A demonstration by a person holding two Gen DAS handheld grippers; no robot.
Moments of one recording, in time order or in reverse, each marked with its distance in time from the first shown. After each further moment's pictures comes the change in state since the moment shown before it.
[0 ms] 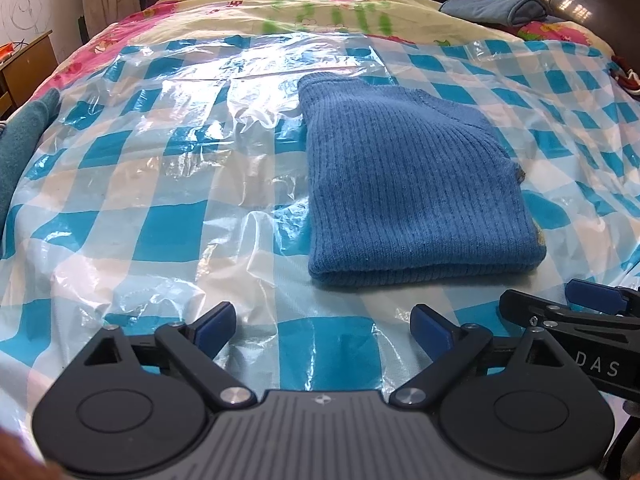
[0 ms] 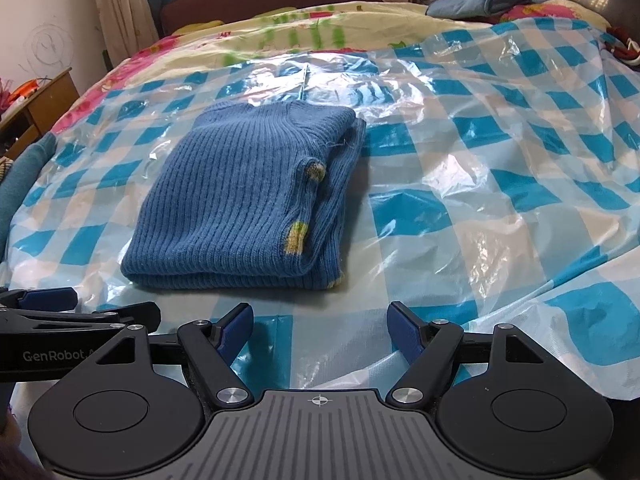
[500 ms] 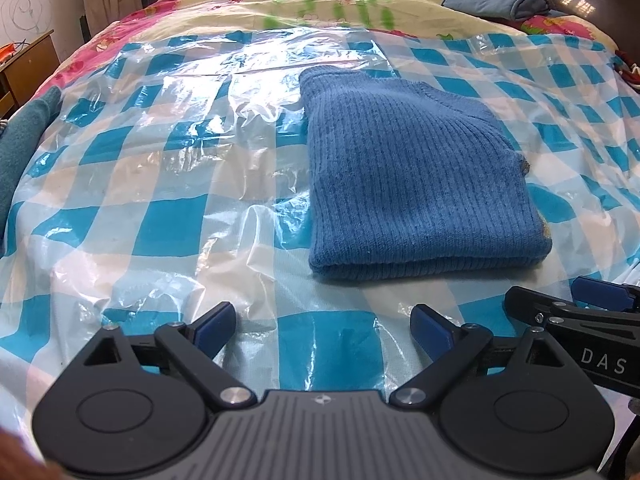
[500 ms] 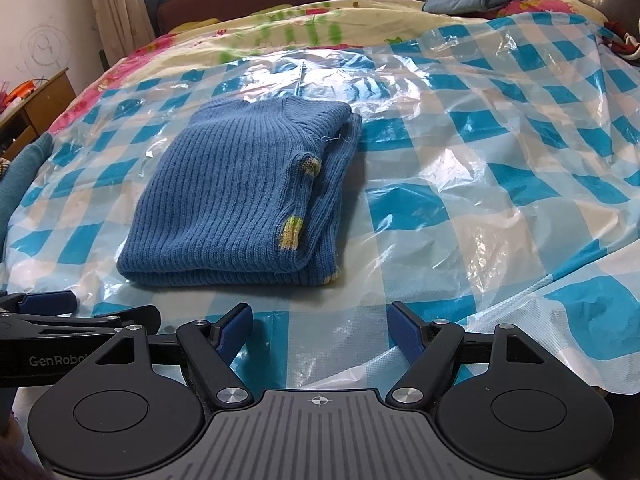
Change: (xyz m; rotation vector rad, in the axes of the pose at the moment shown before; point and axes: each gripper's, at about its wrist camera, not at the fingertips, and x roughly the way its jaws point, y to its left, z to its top) left arm 0.004 -0.002 -0.002 0.007 0.012 0.016; right arm 0.001 -0.001 -0.001 0.007 0.007 -0.004
